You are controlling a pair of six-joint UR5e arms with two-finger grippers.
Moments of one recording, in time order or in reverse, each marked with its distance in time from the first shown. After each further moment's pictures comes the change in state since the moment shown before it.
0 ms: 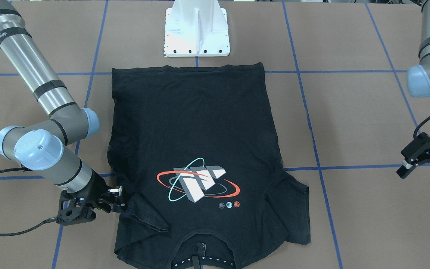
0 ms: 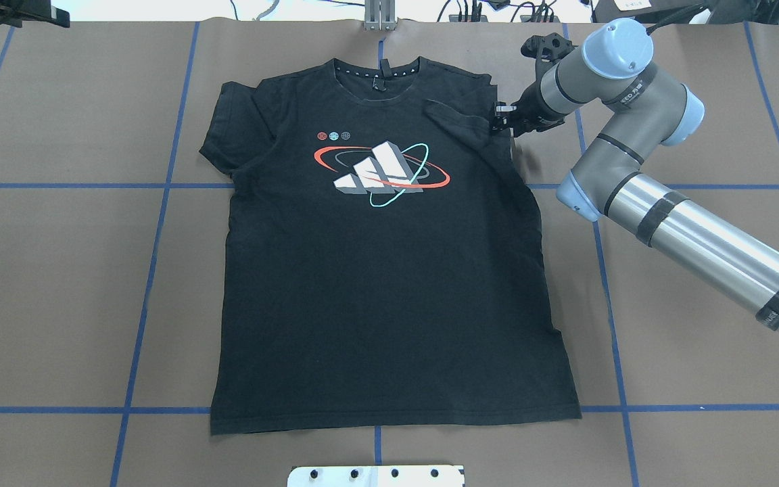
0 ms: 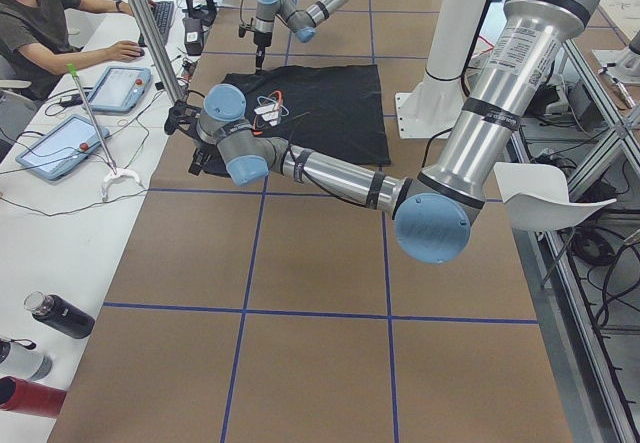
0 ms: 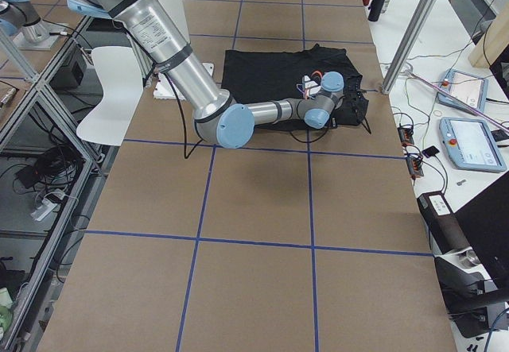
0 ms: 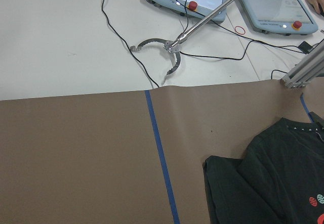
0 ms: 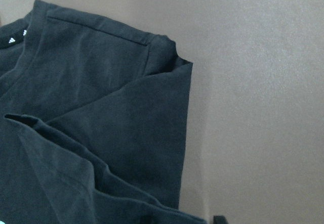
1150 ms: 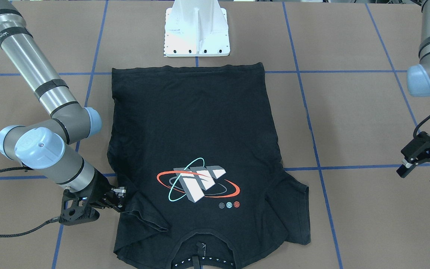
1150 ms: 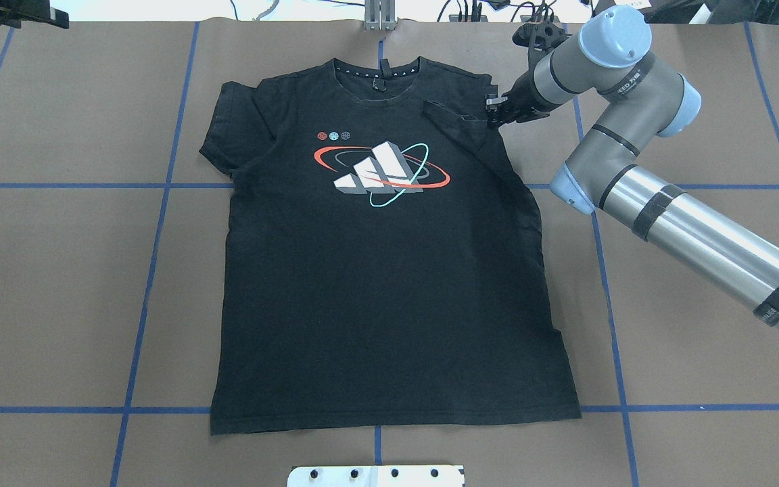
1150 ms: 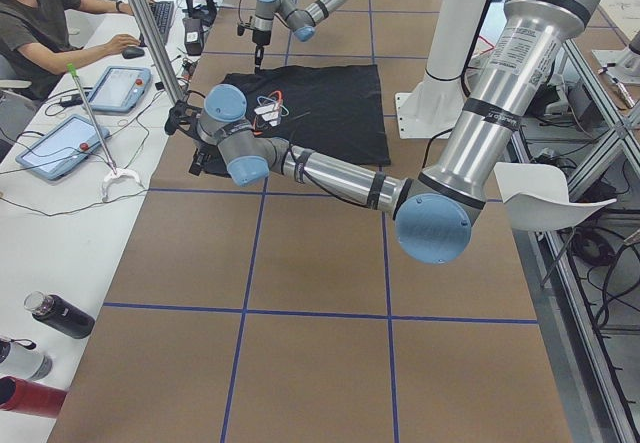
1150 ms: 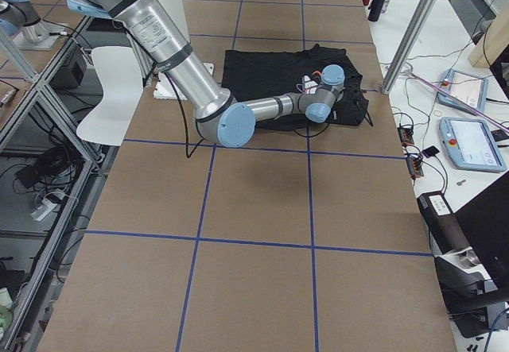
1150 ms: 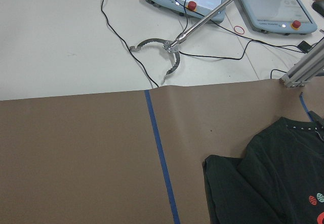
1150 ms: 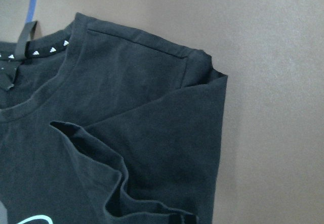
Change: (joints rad) left arm 0.000 0.005 -0.002 0.000 0.000 0.003; right arm 0.007 0.007 0.063 -0.001 0.024 0.001
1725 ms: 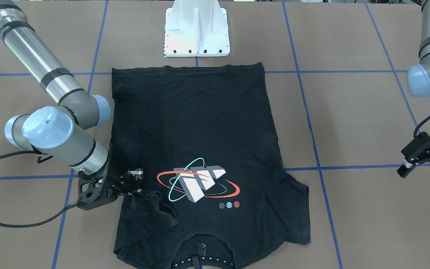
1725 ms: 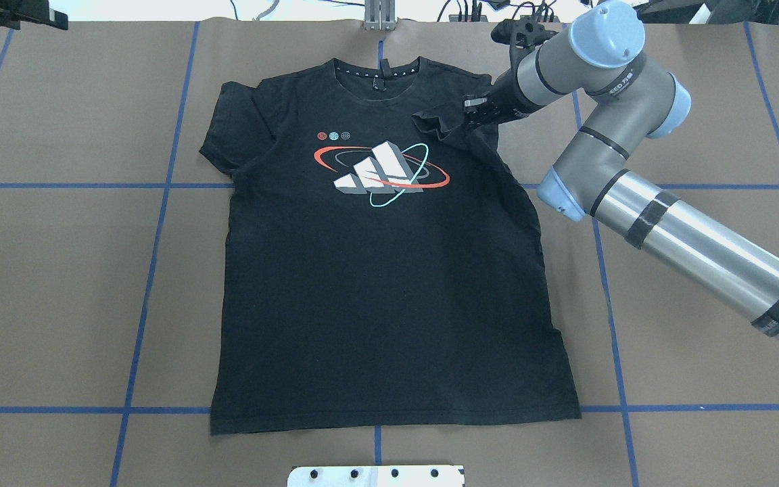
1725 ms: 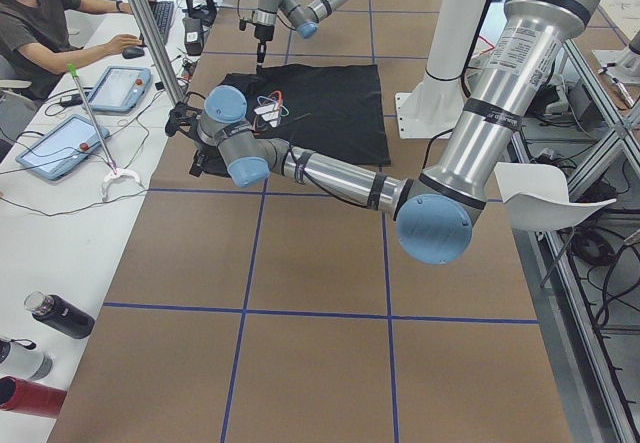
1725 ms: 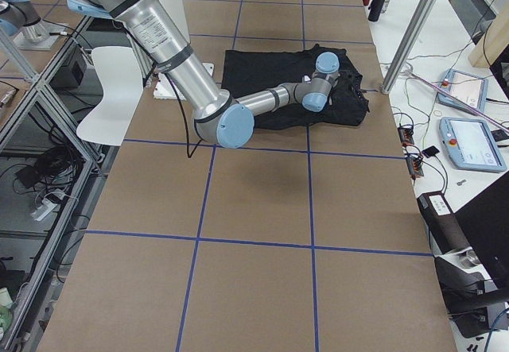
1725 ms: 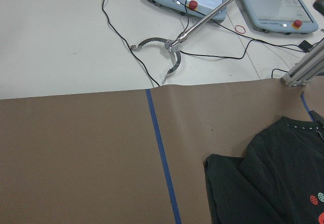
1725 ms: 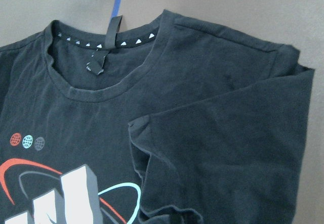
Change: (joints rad) left arm 0.000 0.004 0.001 0.000 0.000 0.000; right arm -0.046 -0.015 0.114 -0.004 0.019 0.002
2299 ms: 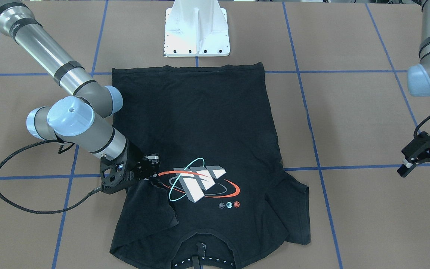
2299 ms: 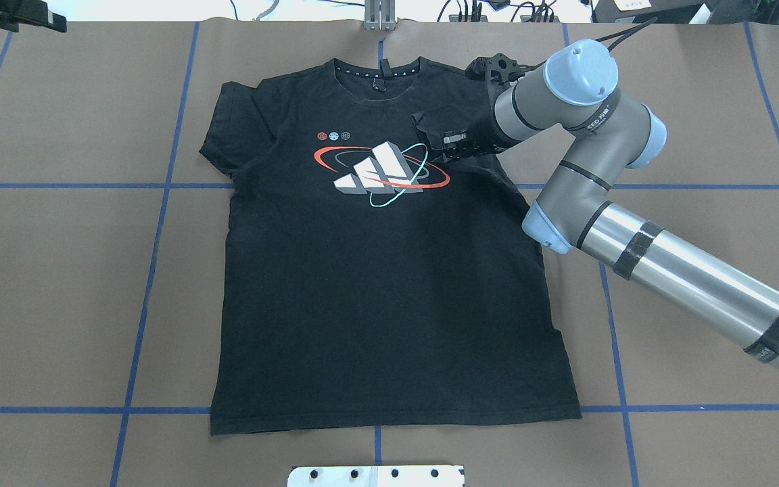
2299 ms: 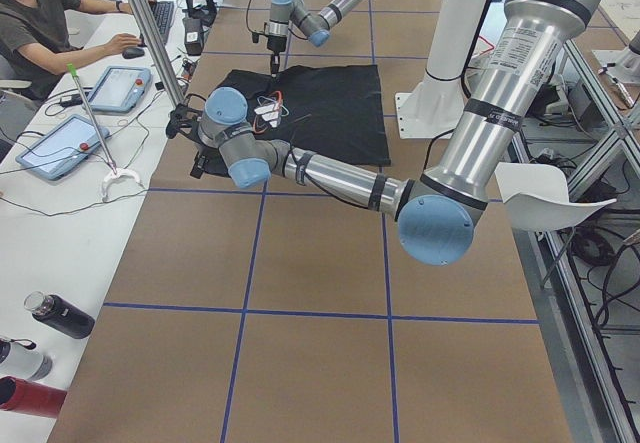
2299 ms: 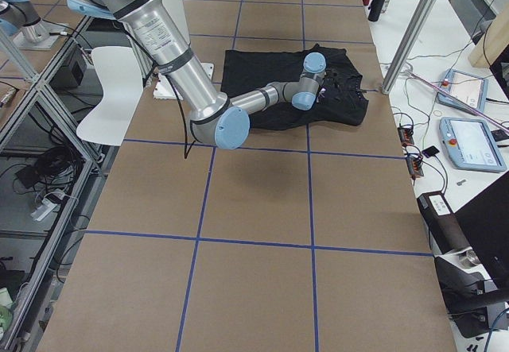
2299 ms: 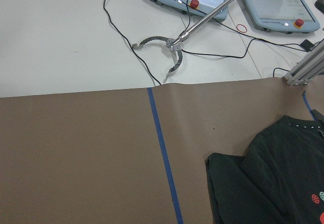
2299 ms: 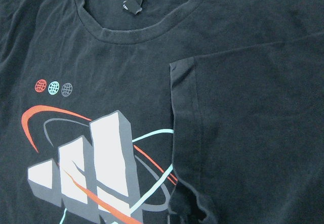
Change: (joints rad) left arm 0.000 0.006 -0.001 0.000 0.000 0.000; right arm -0.058 -0.024 0.032 0.006 -0.002 -0.014
